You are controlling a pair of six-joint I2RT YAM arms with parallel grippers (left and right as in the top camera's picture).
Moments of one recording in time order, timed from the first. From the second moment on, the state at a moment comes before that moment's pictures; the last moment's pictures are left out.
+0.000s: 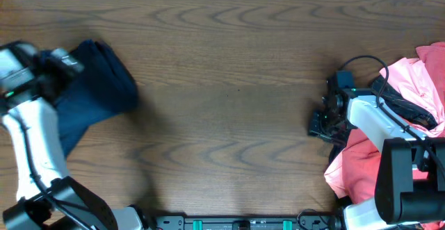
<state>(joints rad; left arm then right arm) 0.49 1.53 1.22 -0.55 0.17 -0.36 0.05 1.69 0.88 -0.77 -0.15 0.37</state>
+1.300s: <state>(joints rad) -0.28 1.13 0.87 -1.07 0.09 -0.32 -0.04 1.16 0.95 -0.93 -0.26 0.16</state>
